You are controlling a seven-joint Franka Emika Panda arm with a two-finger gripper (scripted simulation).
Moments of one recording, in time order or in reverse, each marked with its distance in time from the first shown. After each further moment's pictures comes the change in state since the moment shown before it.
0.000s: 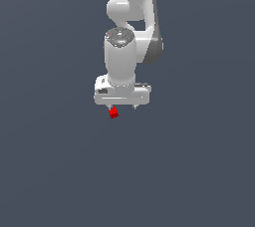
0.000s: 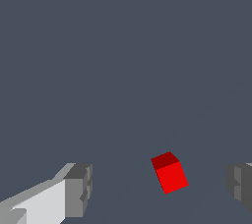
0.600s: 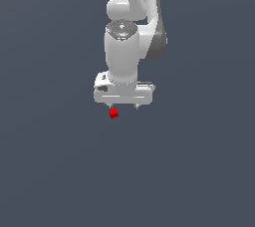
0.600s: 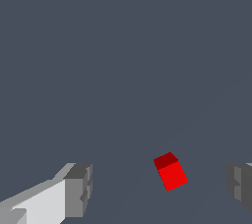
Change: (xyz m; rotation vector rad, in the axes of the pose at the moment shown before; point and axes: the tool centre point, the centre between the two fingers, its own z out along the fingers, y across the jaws) arm 0.013 -0.005 -0.021 -0.002 0.004 0.053
